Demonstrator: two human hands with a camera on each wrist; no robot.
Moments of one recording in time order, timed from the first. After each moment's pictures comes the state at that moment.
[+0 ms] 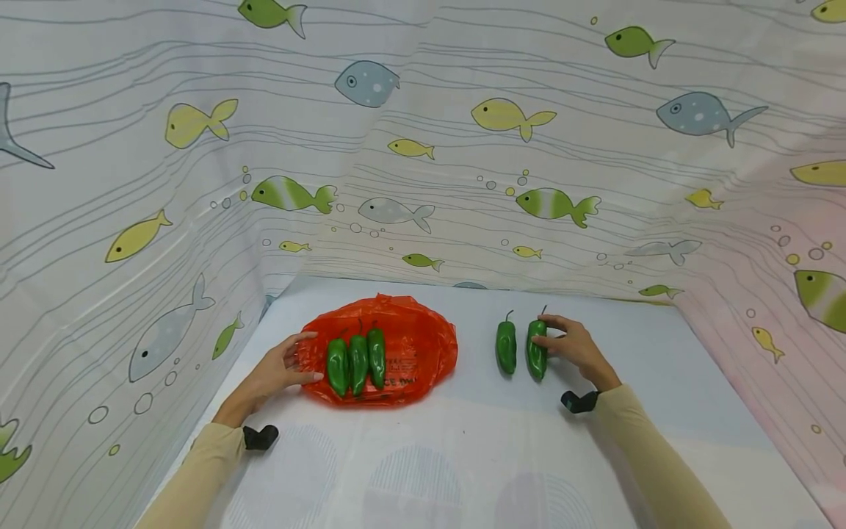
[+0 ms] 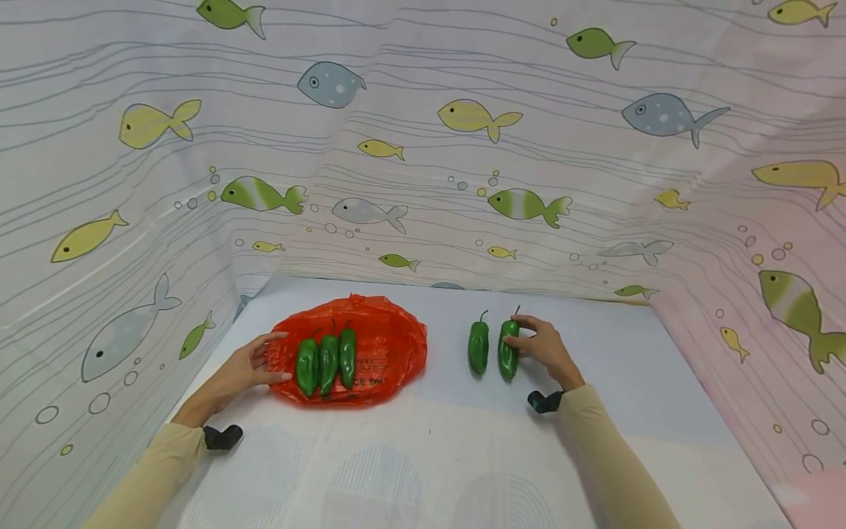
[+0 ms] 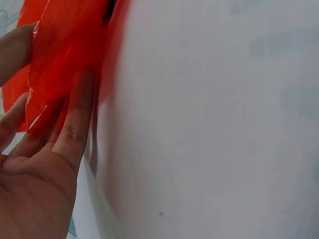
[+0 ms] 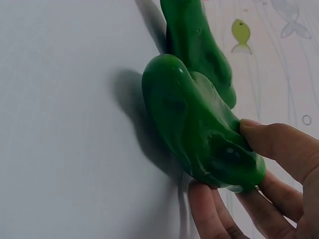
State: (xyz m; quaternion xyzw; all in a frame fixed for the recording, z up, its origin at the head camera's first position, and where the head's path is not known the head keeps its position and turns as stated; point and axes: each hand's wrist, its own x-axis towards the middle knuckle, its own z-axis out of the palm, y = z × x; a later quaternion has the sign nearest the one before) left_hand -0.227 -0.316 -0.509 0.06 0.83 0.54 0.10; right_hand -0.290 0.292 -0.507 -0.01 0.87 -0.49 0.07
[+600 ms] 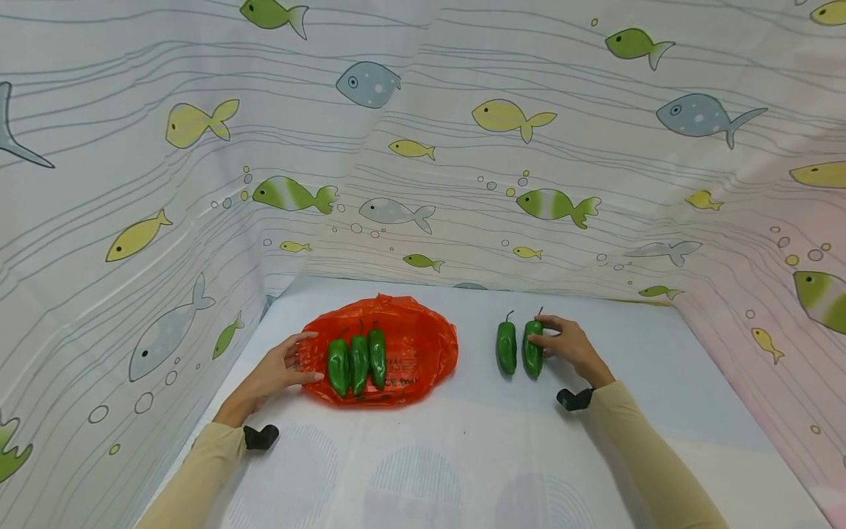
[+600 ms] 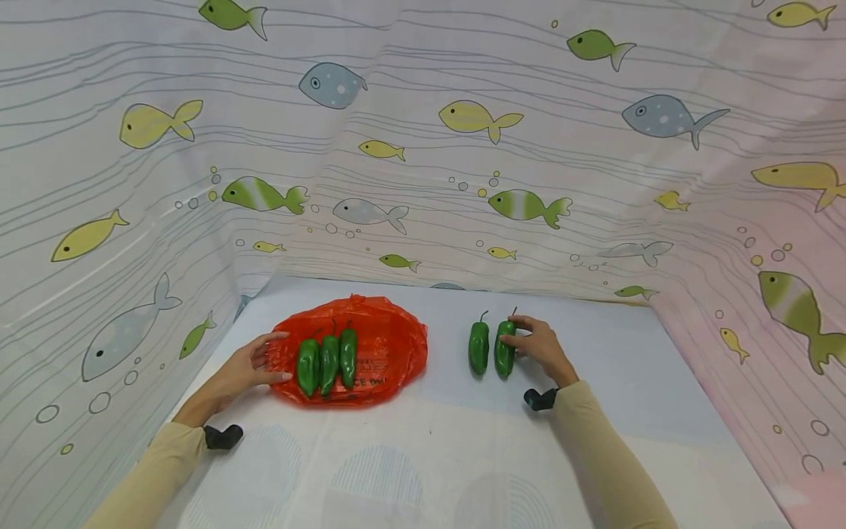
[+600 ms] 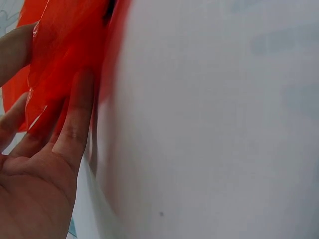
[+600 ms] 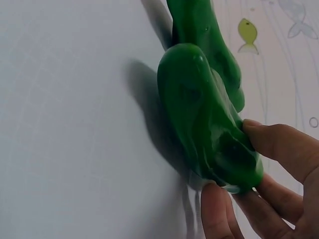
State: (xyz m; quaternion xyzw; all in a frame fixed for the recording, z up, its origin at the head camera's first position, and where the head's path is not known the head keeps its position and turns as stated) left_hand -0.227 -0.316 -0.508 0.05 0.83 0.55 0.11; right_hand -0.297 0.285 -0.510 0.00 0.87 -0.48 0.08
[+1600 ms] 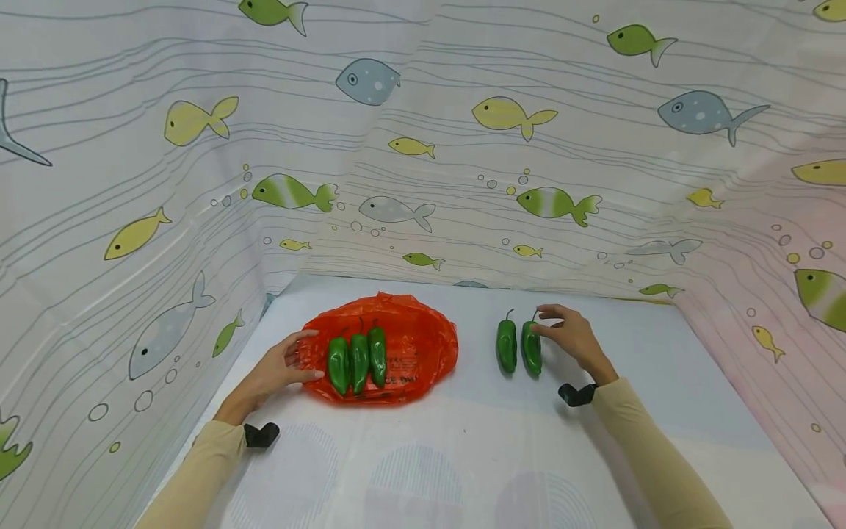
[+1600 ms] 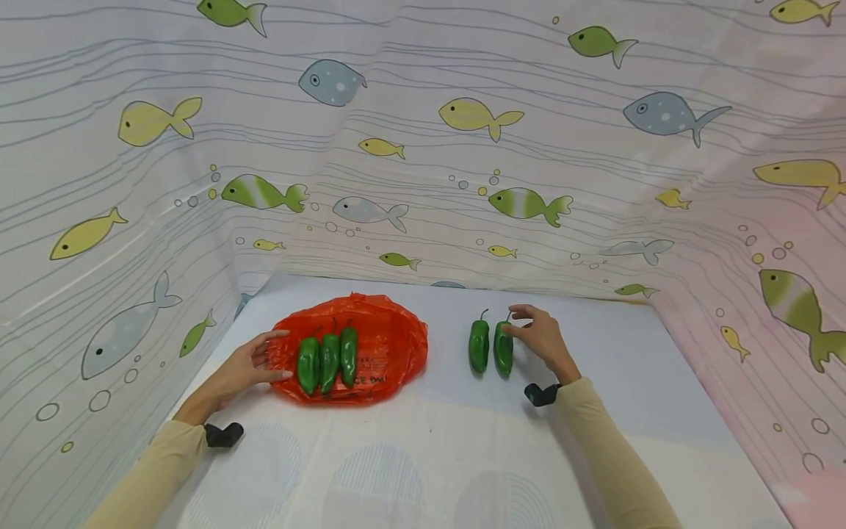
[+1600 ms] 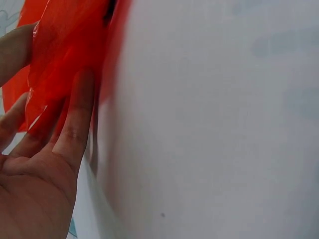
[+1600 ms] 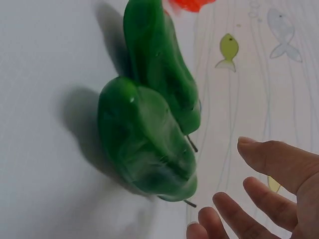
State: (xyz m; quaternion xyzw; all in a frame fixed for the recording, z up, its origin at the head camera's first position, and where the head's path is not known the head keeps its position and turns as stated) left_hand -0.228 -0.316 -0.507 0.05 0.83 0.55 0.11; right_hand -0.286 0.275 -0.479 -0.04 0.92 -0.40 0.01
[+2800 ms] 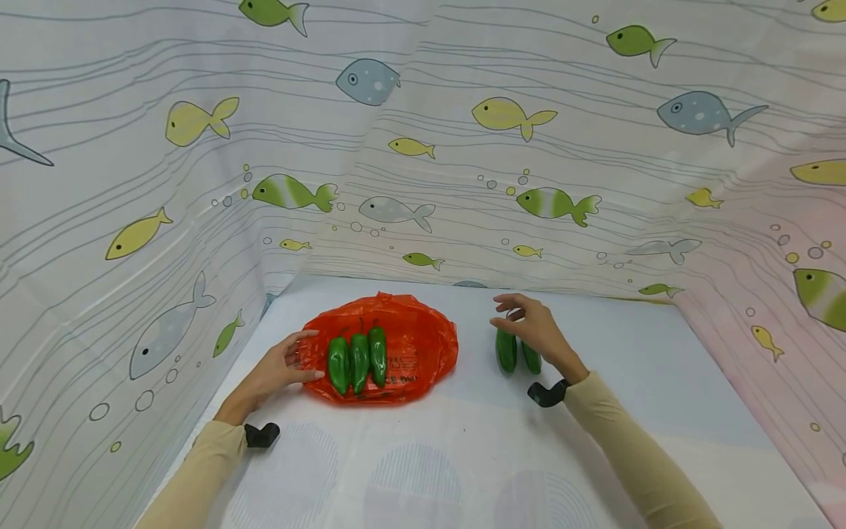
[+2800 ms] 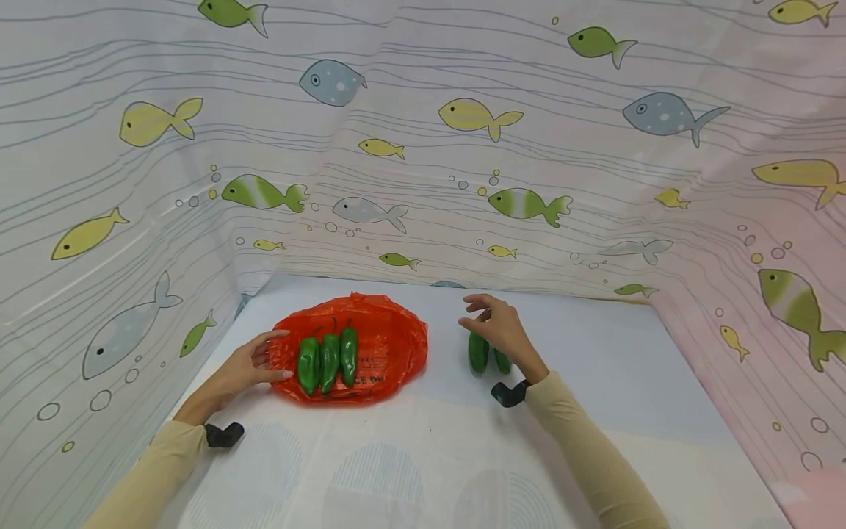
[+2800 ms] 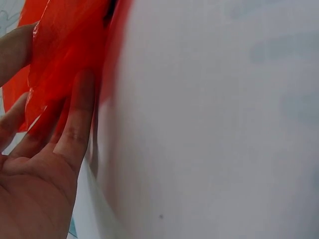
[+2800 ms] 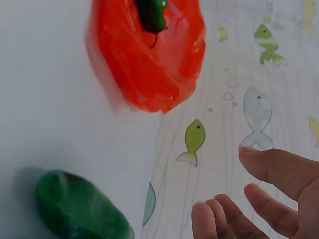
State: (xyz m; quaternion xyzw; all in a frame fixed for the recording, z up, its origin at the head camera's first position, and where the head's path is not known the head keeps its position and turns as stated) left_hand -0.227 -0.316 -0.507 0.06 0.83 0.54 0.10; right_hand -0.272 0.201 -0.439 -0.12 0.89 -0.45 0.01
